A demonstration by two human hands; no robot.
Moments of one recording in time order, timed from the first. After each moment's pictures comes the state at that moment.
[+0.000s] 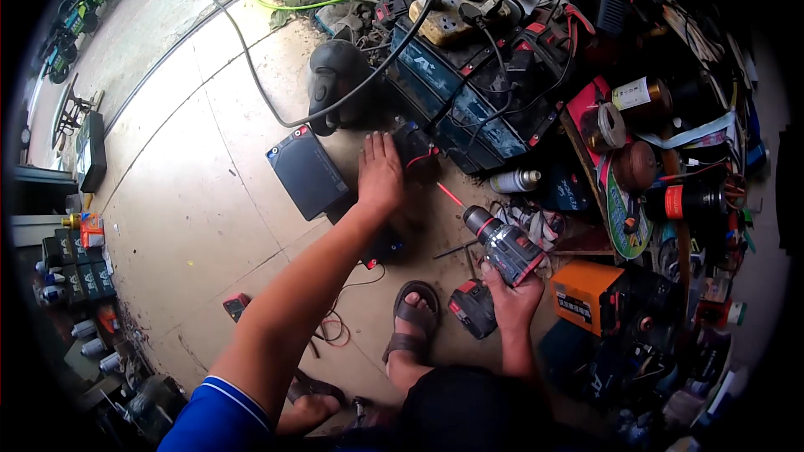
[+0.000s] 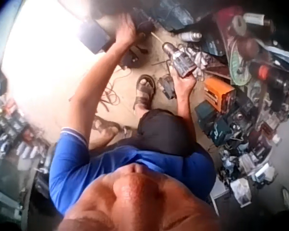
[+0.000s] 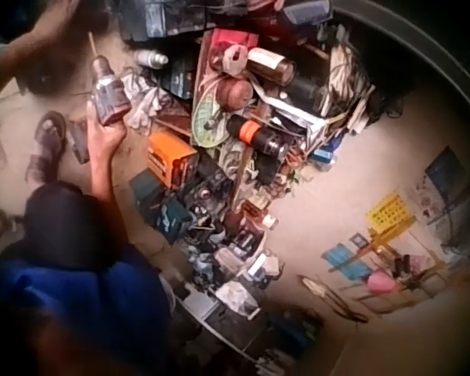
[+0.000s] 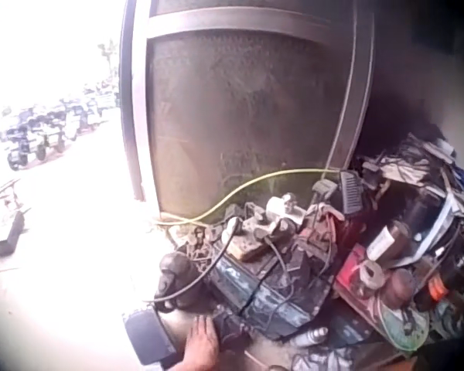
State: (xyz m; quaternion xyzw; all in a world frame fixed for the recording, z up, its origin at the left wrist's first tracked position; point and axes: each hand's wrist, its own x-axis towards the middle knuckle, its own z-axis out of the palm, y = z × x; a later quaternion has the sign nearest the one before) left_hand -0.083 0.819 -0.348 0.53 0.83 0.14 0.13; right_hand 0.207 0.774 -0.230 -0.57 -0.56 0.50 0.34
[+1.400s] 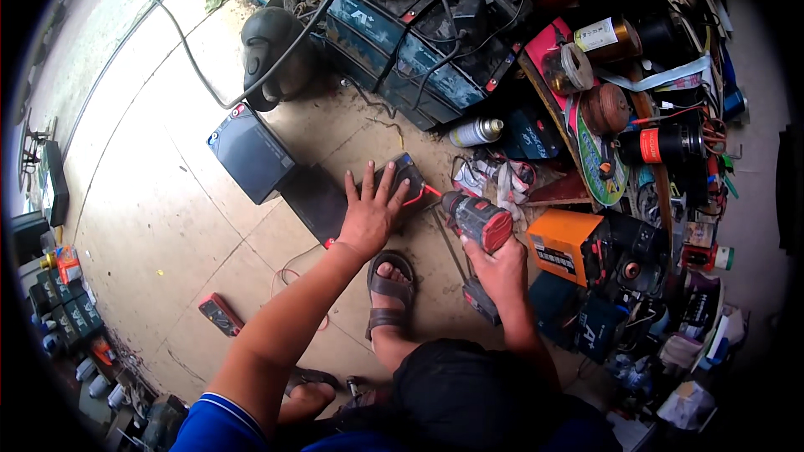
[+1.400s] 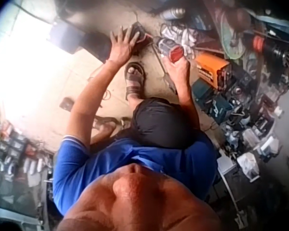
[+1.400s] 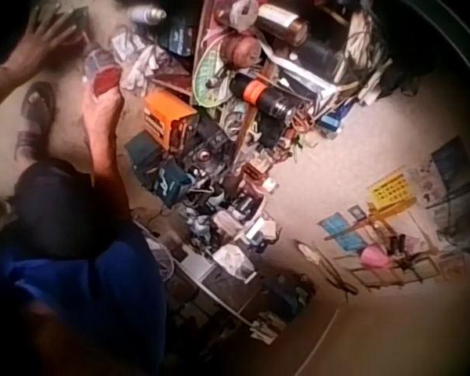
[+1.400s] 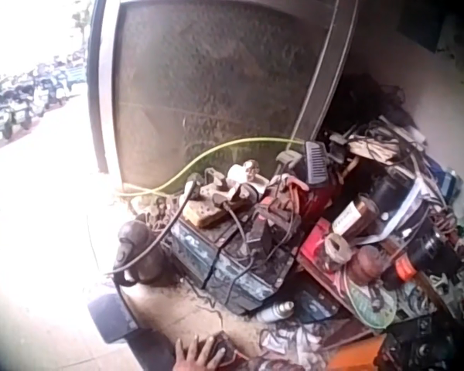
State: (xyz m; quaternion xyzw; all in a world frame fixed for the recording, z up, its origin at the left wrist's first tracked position) left_hand 0.011 0.740 -0.364 0.74 0.66 0.06 0.12; right_hand 0.237 0.781 -0.213 -0.63 -0.69 0.32 0.16
